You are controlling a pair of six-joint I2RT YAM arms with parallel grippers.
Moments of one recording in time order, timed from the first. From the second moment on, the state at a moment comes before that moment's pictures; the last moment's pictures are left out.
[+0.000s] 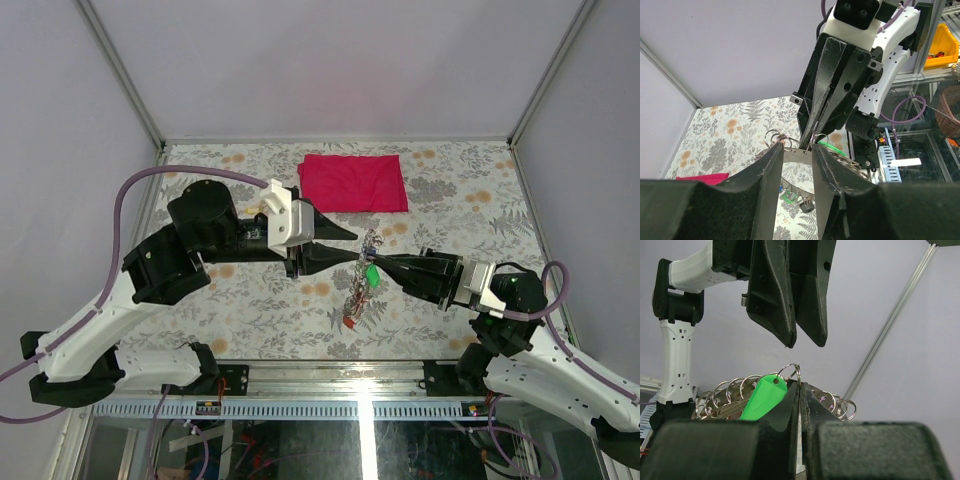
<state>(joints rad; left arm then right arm) -1.03 1.12 1.59 -0.47 0.49 0.21 0.90 0.61 0.65 0.56 -0.48 -0.18</state>
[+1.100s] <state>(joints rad) -1.03 1.15 1.57 -0.47 0.57 0.25 0.90 0.62 0.68 0.56 -0.52 -0.13</state>
